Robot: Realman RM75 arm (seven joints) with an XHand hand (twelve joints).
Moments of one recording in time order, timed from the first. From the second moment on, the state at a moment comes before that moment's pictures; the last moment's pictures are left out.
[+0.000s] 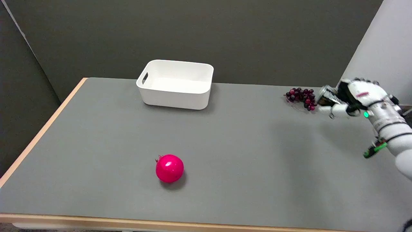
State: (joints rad) arm -0.35 -0.79 -1.26 1.47 1.47 0.27 -0.50
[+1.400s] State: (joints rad) arm 0.83 -1.28 -2.18 0.71 1.19 0.40 -0.16
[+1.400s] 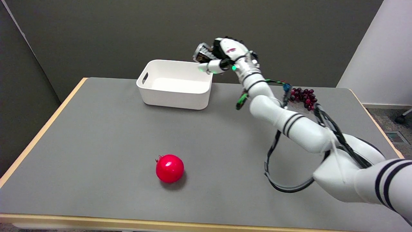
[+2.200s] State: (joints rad) arm 0.94 -1.46 -2.28 0.43 1.18 0.36 -0.13
